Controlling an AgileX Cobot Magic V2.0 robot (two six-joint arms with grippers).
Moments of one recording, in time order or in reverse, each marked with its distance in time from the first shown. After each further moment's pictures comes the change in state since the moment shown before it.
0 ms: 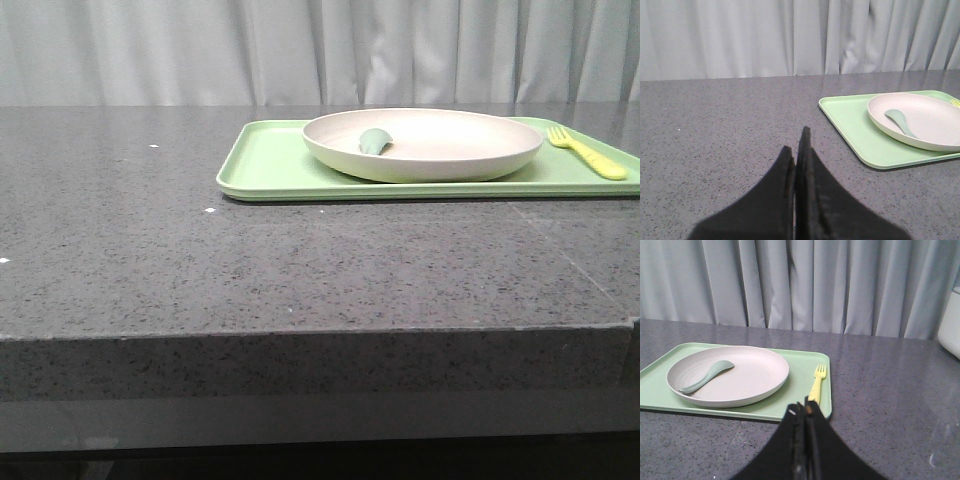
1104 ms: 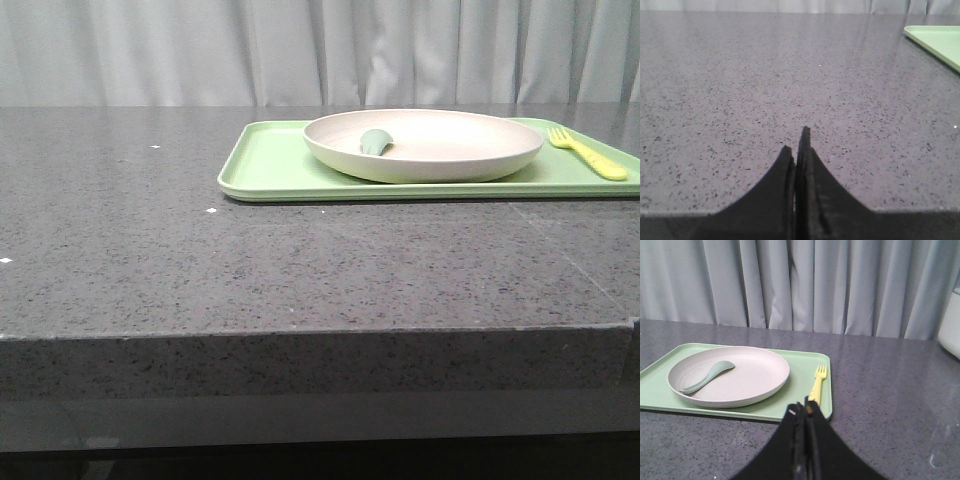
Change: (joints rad) left arm 0.297 -0.295 0.437 -0.184 -0.069 0.225; right arm 0.000 0.000 0.000 0.000 0.000 0.000
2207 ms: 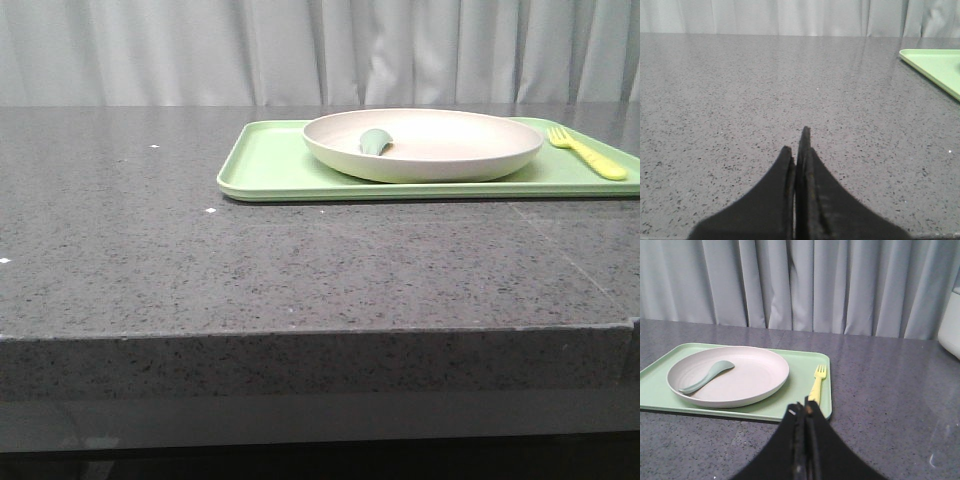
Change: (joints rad) left arm 0.000 0.000 0.000 -0.007 -0.058 0.000; right arm 0.000 0.000 0.000 0.000 0.000 0.000
